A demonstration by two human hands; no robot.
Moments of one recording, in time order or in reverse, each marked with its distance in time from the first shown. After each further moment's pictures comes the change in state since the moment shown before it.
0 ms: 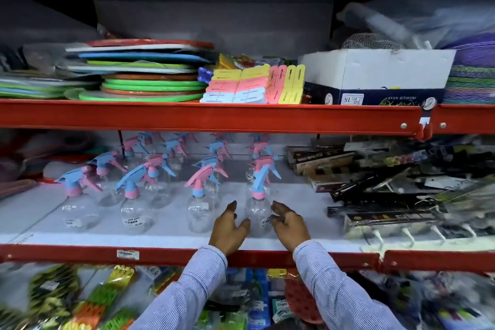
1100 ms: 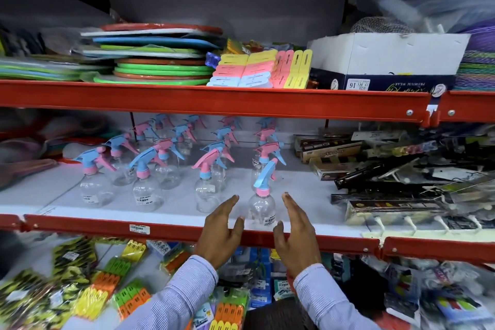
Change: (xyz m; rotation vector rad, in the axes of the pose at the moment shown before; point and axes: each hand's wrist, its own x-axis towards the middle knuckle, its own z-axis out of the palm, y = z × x) left_hand -0.073 -0.004 -0.022 0.231 0.173 0.279; right_hand -0.082 -0.001 0.001 -0.165 0.225 -0.294
